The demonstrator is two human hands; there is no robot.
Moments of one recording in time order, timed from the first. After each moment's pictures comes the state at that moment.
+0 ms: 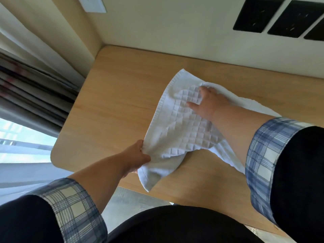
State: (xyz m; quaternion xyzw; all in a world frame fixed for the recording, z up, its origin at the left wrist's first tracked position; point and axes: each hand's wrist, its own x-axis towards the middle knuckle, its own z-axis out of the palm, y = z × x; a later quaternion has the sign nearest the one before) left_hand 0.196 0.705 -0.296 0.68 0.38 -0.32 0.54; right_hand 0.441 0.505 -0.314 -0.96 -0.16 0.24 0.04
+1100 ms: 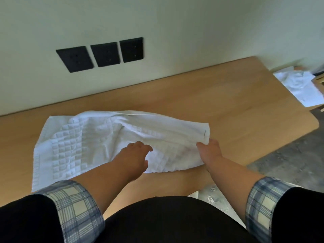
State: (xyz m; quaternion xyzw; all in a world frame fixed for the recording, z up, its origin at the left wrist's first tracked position) left_hand 0.302 0.427 -0.257 0.93 -0.26 -0.24 0.12; right_hand 0.259 0.144 -0.289 -0.74 0.50 0.08 0.45
